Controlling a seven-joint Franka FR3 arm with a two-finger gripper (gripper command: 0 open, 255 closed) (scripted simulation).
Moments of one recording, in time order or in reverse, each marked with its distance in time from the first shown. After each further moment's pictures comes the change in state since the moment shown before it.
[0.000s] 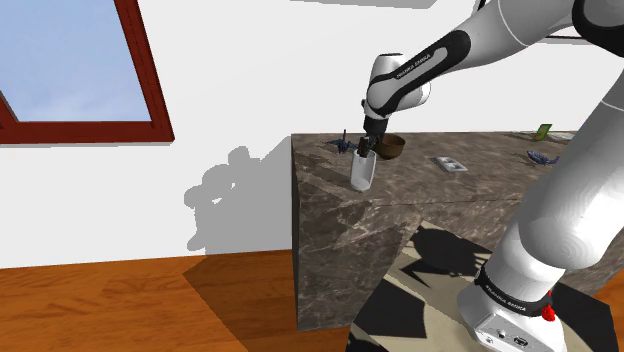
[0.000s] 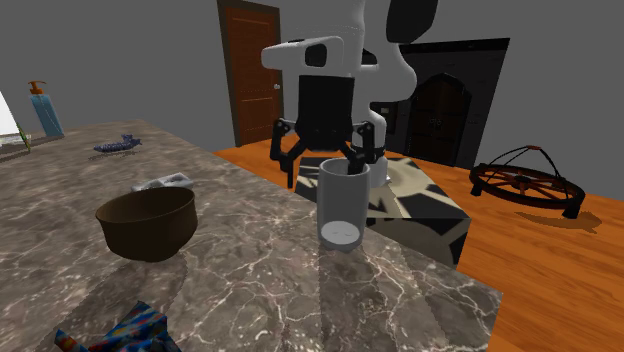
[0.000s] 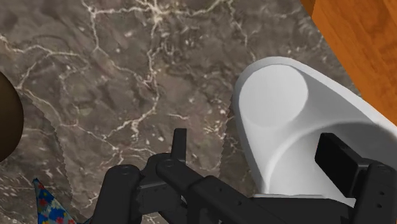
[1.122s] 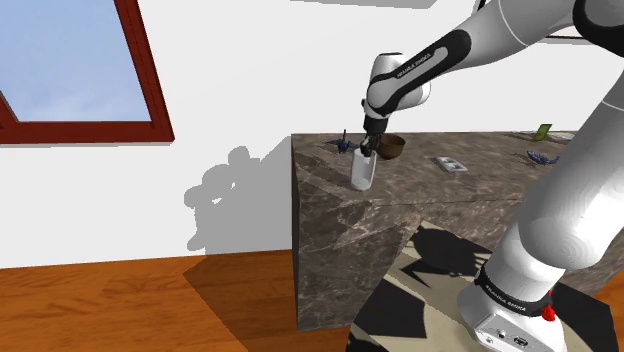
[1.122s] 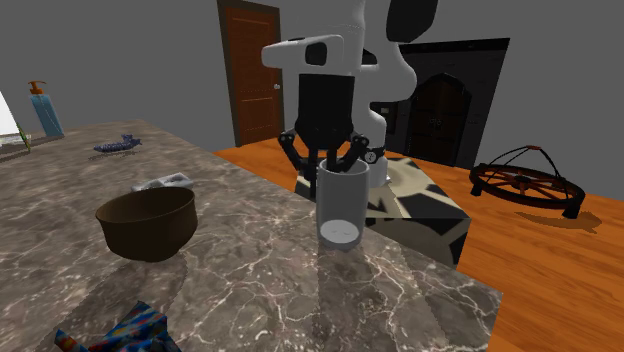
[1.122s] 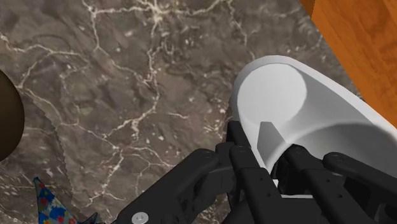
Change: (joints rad) arm 0.000 -0.003 0.000 0.001 -0.001 -0.003 0.001
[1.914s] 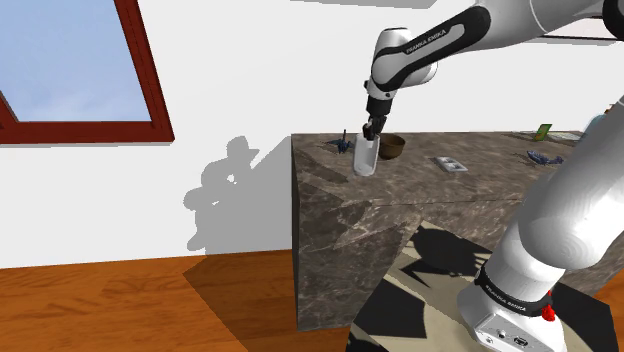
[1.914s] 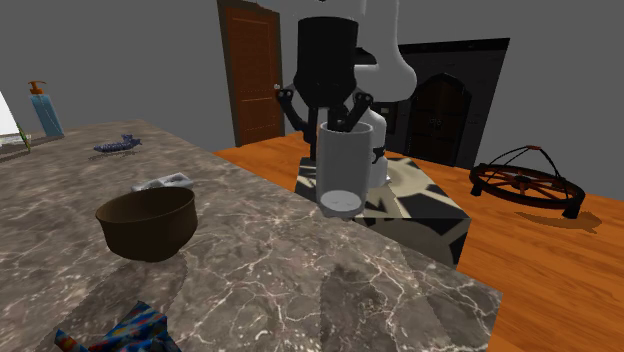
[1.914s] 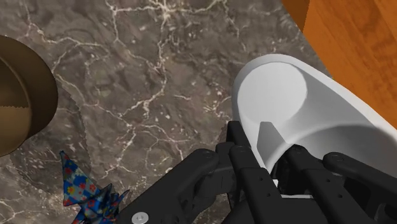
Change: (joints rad) arm 0.000 -0.081 0.008 0.078 -0.019 -0.158 0.012
